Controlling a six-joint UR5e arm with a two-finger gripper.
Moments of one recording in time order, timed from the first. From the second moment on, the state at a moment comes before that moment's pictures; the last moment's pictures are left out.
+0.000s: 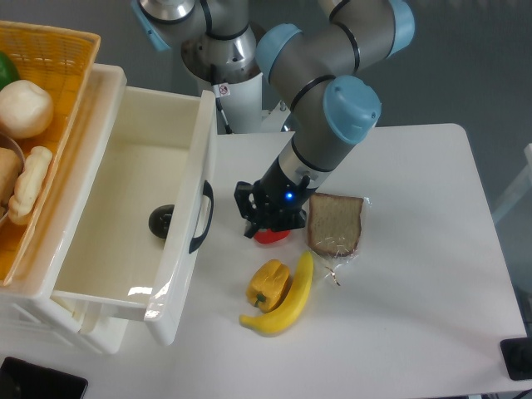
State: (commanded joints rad) arm 2.55 -1.83 -1.64 -1.37 1.01 0.79
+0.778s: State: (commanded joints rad) arm 2.50 -1.82 -1.64 -1.40 0.97 0.76
